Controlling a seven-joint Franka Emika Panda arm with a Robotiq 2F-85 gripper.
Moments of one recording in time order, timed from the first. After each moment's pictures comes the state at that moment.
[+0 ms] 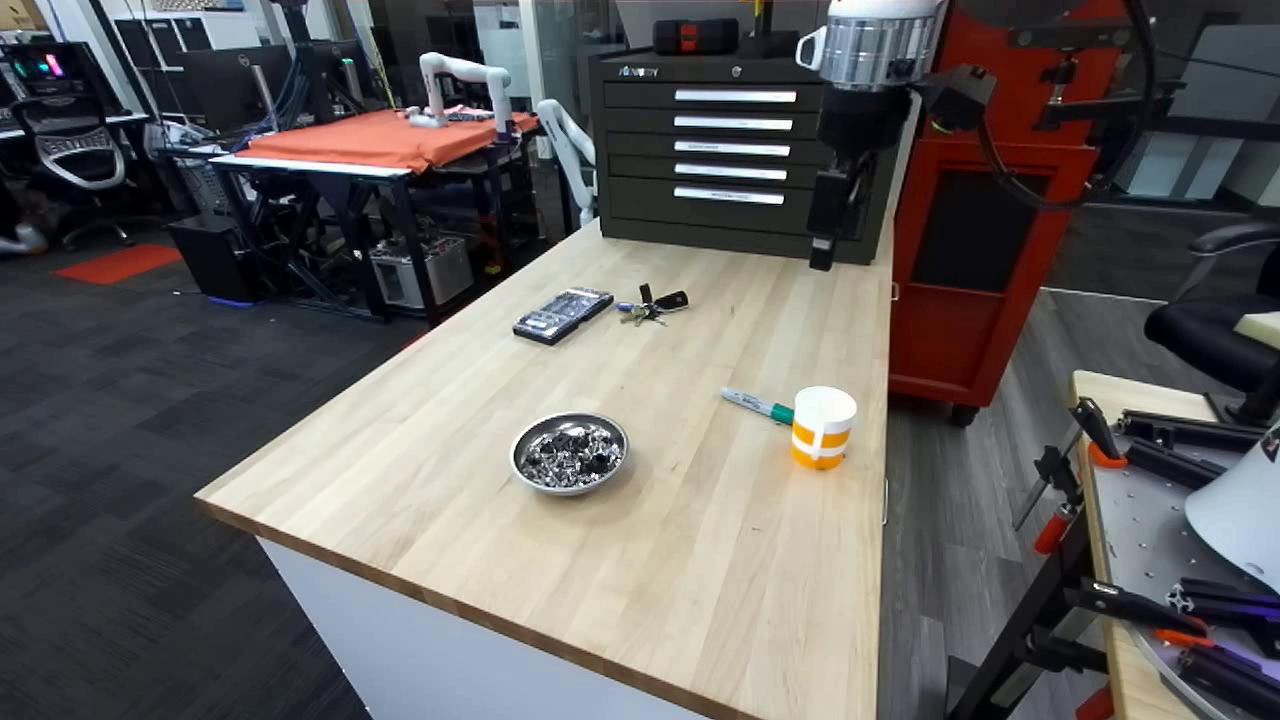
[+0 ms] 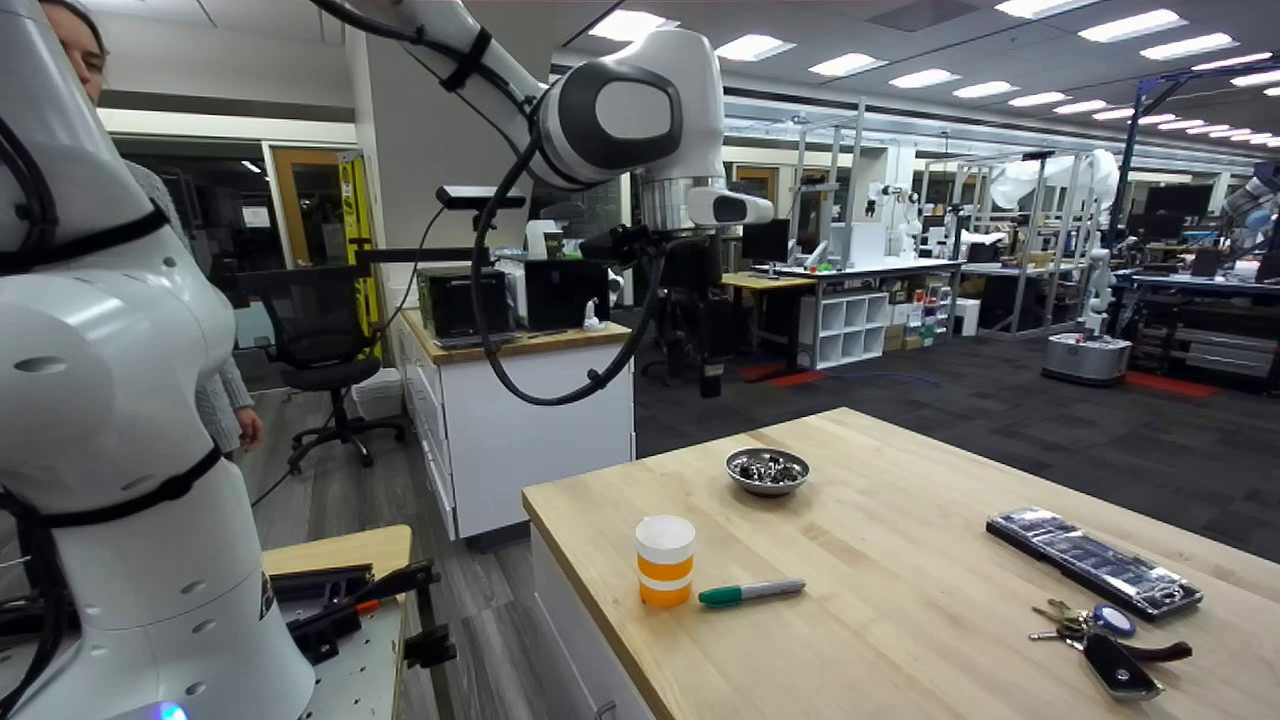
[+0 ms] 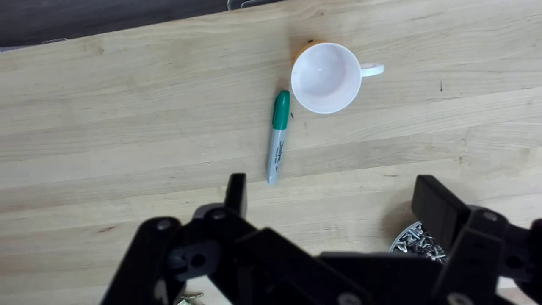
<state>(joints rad) 0.01 -0.20 0.05 -2.41 -0.07 2.25 0.14</state>
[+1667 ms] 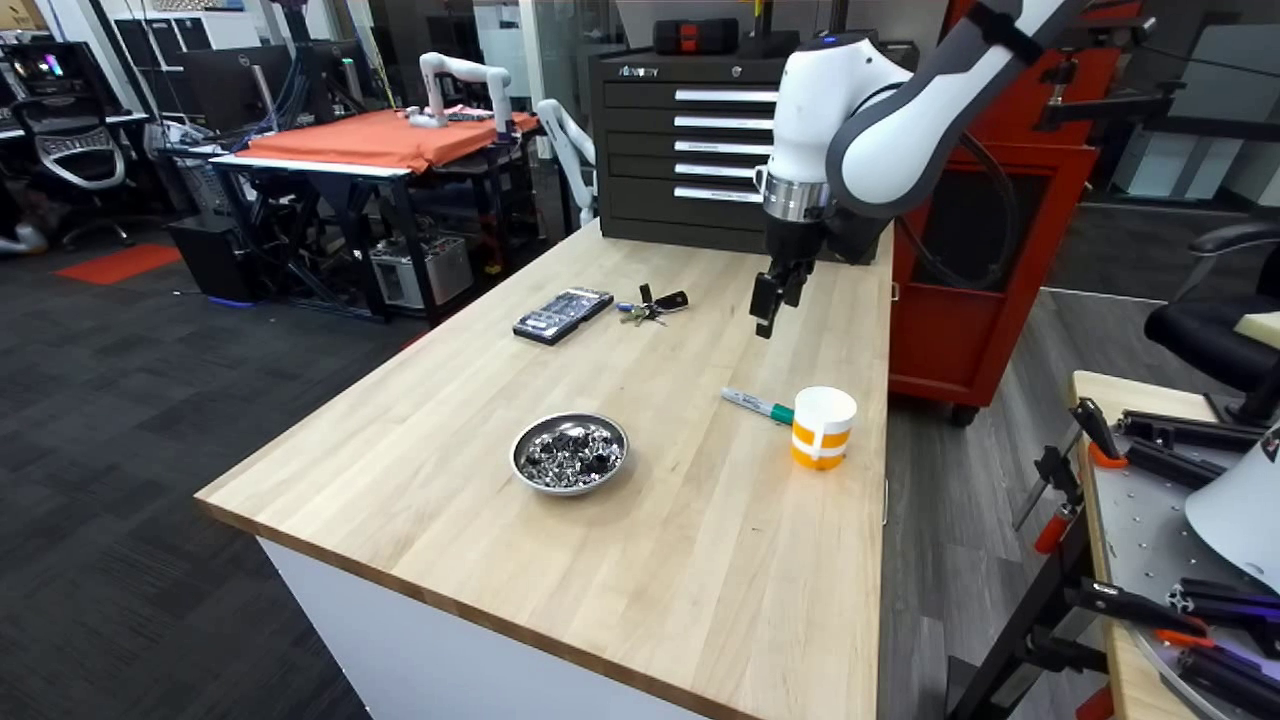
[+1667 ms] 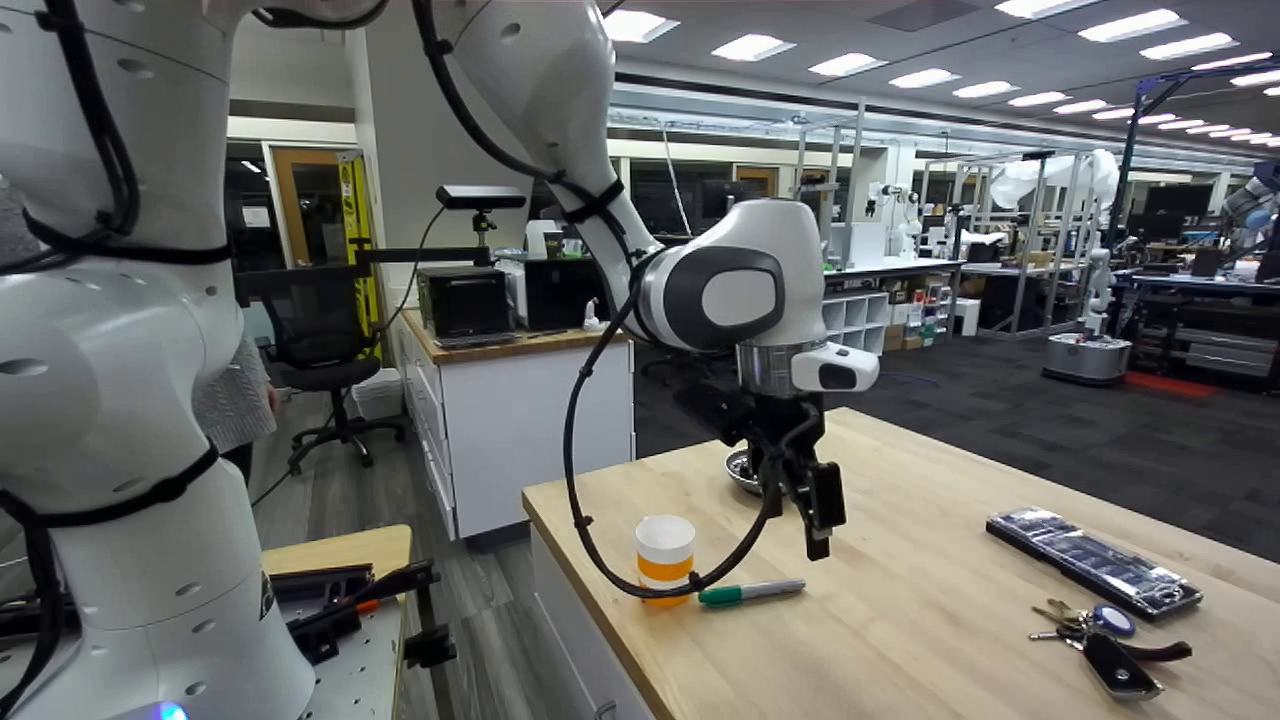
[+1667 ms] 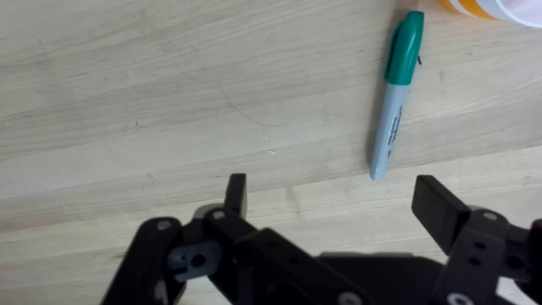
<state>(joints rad) -0.04 0.25 -0.08 -2.30 -0.17 2.64 0.14</state>
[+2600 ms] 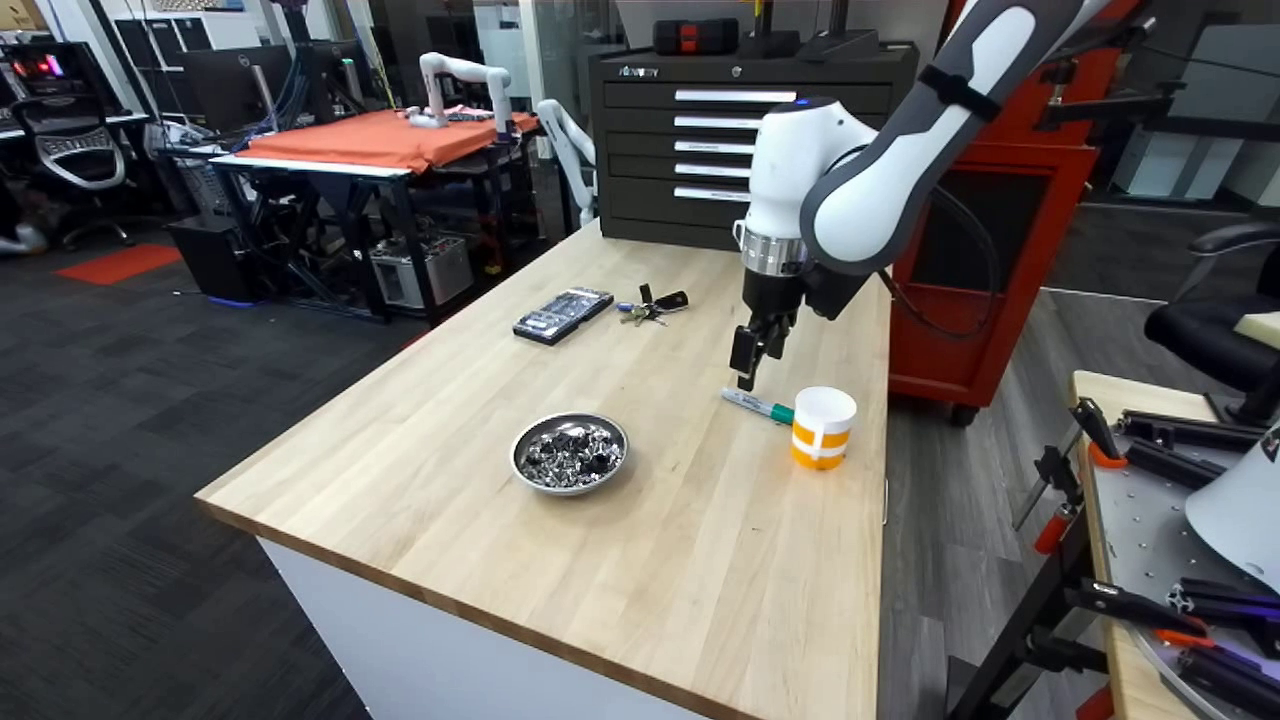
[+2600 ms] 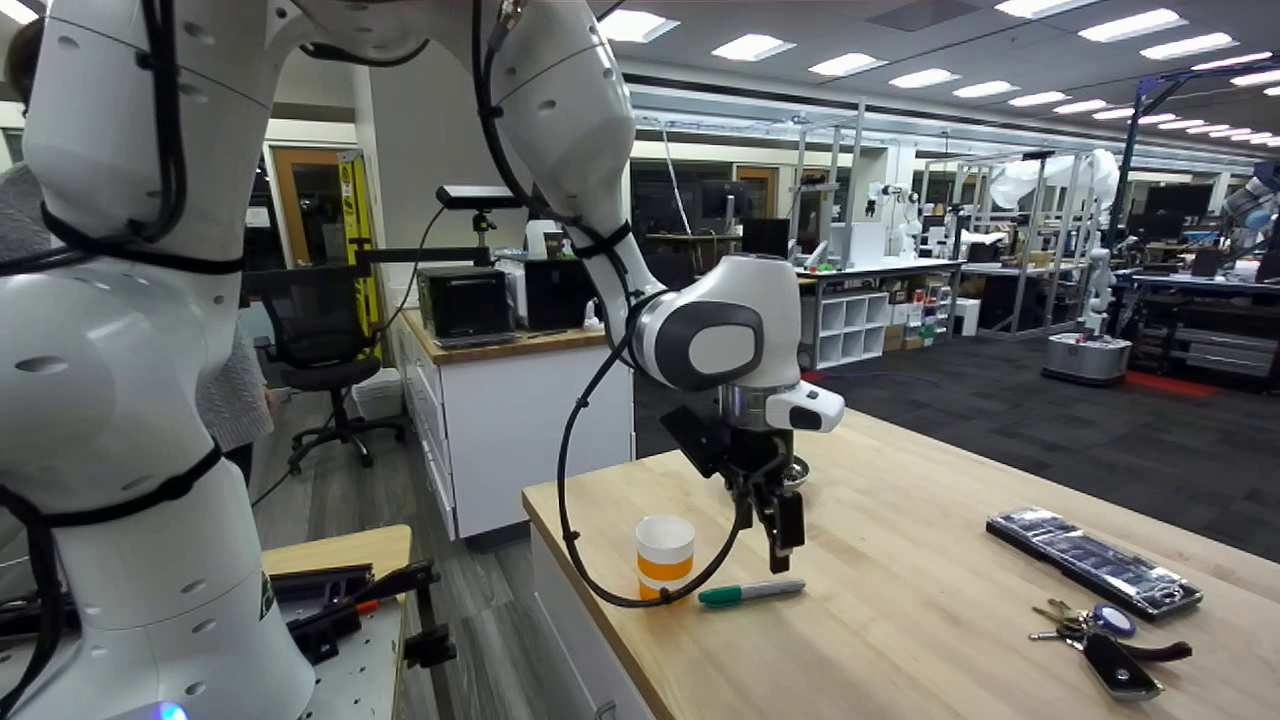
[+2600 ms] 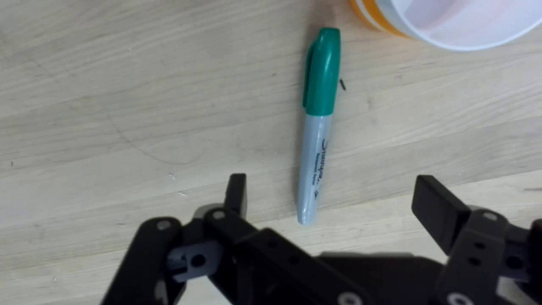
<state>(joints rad) 0.02 0.38 -0.04 -2.27 -0.06 2.71 0.14</state>
